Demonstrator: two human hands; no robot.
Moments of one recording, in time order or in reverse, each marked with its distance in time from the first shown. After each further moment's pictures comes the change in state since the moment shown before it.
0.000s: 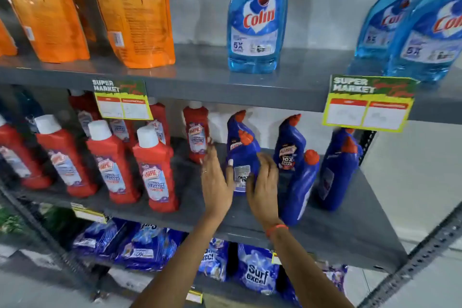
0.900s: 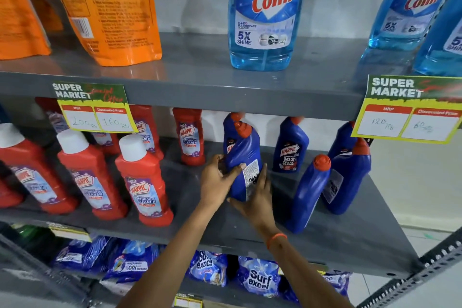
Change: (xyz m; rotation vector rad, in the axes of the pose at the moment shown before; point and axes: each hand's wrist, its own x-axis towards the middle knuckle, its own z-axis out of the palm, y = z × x) left_hand 0.045 -0.025 0.013 -0.387 -0.277 -0.267; right_hand 0.008 0.022 0.038 0.039 -0.244 0.356
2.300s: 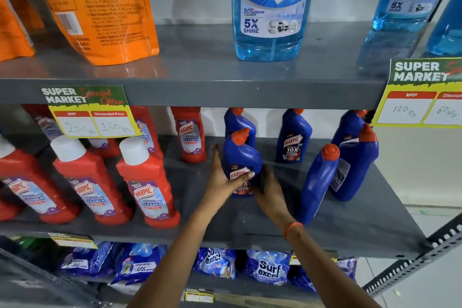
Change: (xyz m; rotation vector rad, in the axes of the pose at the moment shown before) left_hand 0.004 -0.021 -0.009 -0.038 -0.273 -0.128; right_hand 0.011 0.008 -0.004 0.168 -0.027 0.116
